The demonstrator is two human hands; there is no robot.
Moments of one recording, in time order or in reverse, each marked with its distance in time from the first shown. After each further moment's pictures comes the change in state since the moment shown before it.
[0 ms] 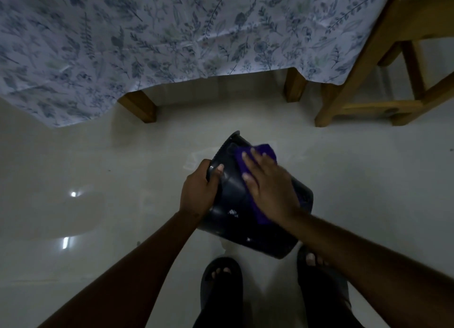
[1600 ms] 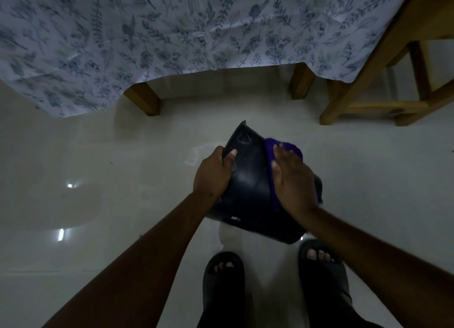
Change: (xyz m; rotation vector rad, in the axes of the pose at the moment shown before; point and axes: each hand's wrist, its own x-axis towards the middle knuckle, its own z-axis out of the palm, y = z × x) left_hand 0.020 0.014 0.000 -0.013 -0.110 -0.059; right_hand -0.007 0.012 -0.010 -0.019 0.135 0.236
